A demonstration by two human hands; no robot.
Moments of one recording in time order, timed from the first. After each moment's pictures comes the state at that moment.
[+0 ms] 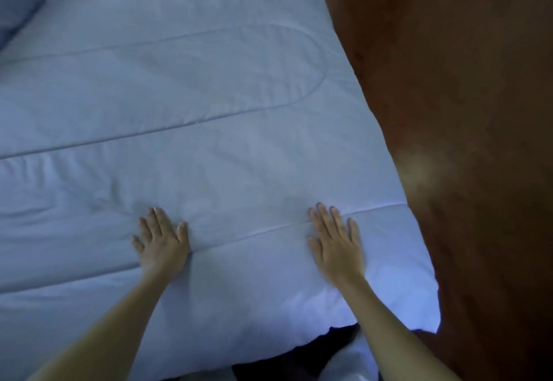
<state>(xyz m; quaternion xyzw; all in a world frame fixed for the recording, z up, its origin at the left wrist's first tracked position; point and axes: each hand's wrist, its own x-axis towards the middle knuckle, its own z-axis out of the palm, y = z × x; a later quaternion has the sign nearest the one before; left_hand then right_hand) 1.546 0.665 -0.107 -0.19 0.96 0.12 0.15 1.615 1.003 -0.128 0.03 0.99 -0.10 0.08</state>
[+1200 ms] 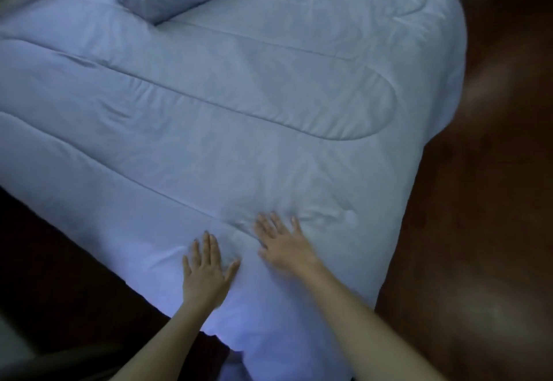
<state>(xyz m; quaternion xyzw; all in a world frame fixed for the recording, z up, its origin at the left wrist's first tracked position) 1.651 0.938 -0.087 -0.35 0.90 0.14 0.20 1.498 1.072 -0.078 -0.47 0.84 -0.02 0.26</state>
